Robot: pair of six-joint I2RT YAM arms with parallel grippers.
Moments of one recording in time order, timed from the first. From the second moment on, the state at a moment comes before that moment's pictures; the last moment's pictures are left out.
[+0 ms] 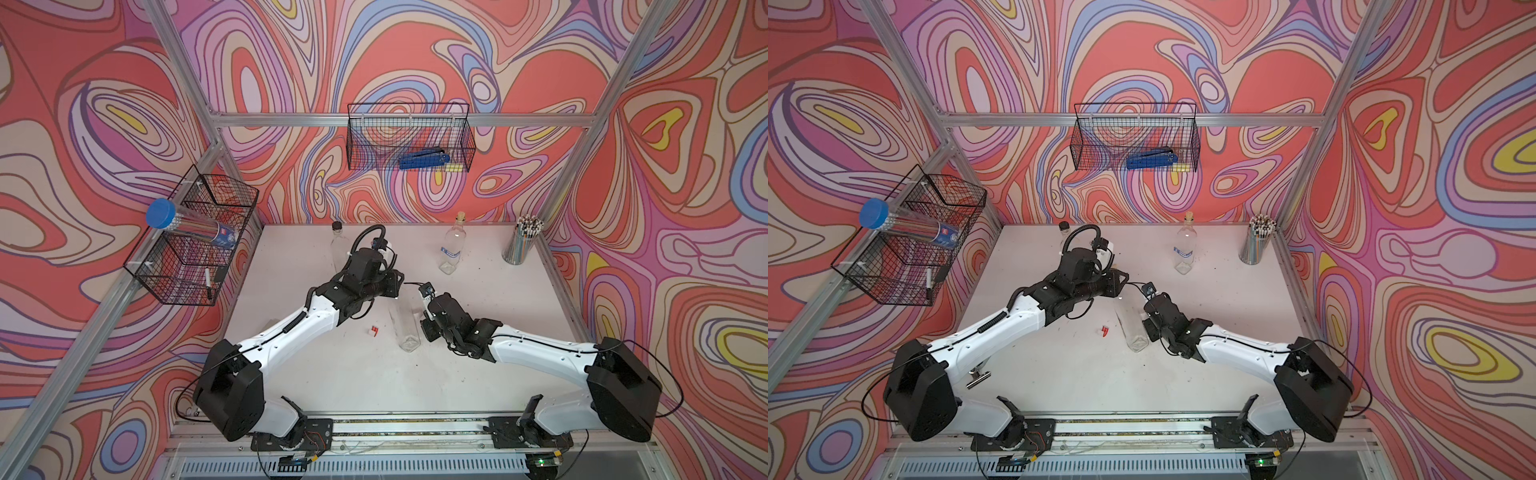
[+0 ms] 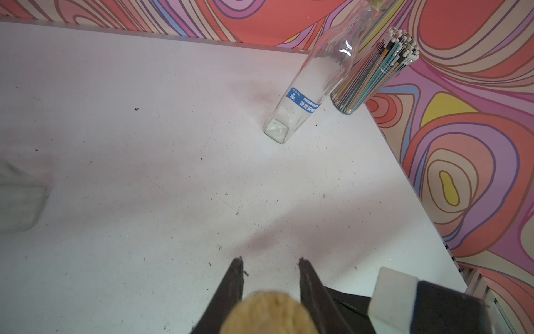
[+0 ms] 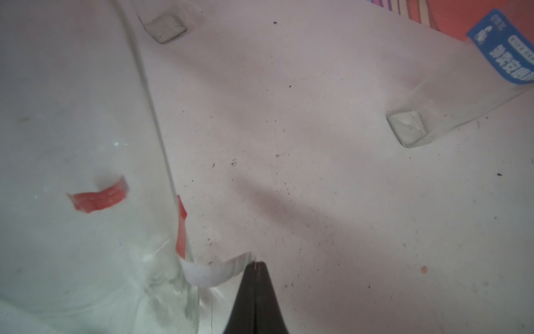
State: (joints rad) left arm -0.63 1.44 1.09 -0.22 0.08 -0.47; right arm 0.83 1.41 0.77 -0.12 0.30 0.16
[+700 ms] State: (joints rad) left arm -0.63 1.43 1.07 -0.19 0.08 -0.46; right arm 0.83 1.26 0.77 -0.23 0.24 0.15
